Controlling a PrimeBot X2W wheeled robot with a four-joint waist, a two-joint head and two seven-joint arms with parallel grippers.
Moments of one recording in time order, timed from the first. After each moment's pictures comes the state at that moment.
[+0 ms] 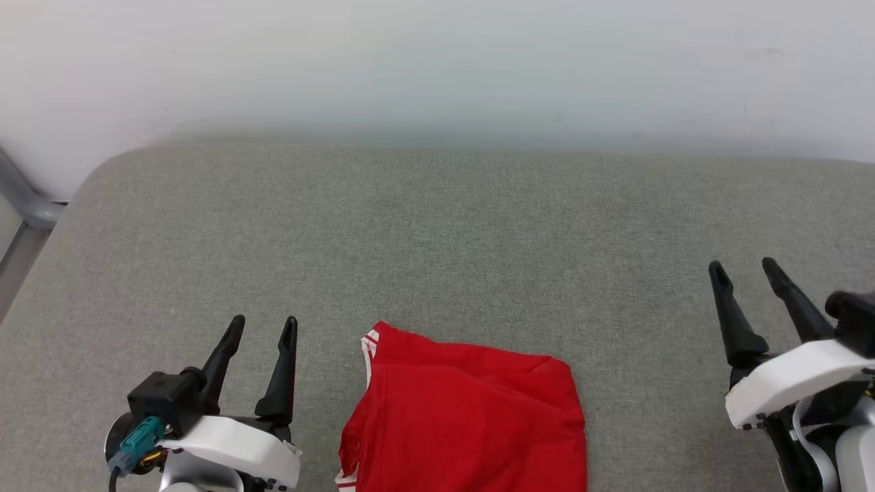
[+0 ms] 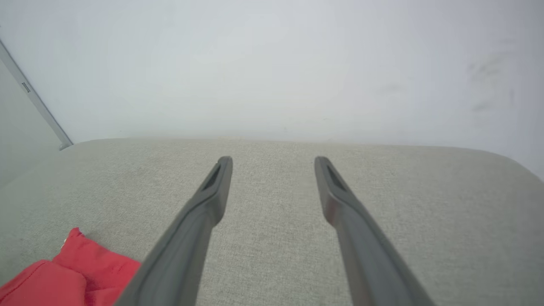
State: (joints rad) left arm -0.07 0.40 -0.36 0.04 -0.60 0.12 -0.26; right arm -0.14 -0.18 -0.03 0.04 0.32 0.13 0.11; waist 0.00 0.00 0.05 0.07
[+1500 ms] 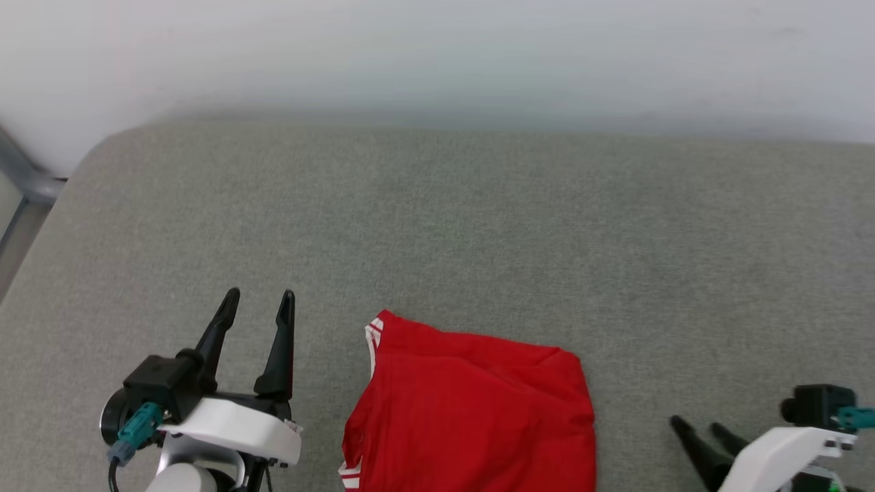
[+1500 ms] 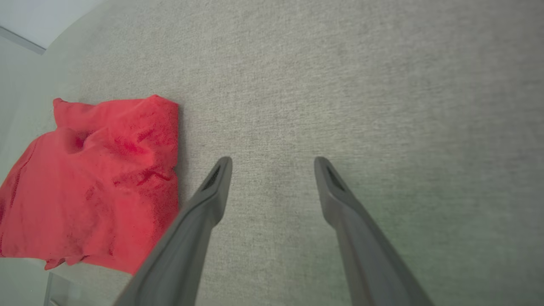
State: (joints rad) left arm -0.08 0.35 -0.29 0.04 -0.49 0.09 -0.26; right arm 0.09 -0.08 -0.14 0.02 0.47 0.13 0.51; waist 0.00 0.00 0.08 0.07
